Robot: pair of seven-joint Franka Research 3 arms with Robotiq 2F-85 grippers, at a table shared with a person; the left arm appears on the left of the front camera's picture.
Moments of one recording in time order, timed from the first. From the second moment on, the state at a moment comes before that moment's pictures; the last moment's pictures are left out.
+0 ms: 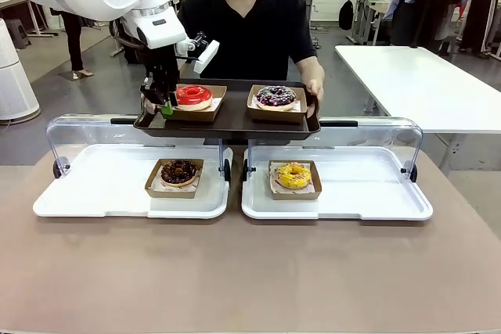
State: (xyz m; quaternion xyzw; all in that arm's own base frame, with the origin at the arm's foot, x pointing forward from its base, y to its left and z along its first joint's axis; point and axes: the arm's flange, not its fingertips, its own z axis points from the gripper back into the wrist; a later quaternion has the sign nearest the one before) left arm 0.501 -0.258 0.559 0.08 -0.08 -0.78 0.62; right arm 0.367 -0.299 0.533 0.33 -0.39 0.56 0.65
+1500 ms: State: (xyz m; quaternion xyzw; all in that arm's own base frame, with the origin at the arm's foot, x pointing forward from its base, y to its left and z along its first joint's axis) left arm 0.421 -0.178 0.627 0.05 -0.09 -0.78 0.61; right arm 0.367 -0.299 0.532 0.33 -0.39 0.56 0.65
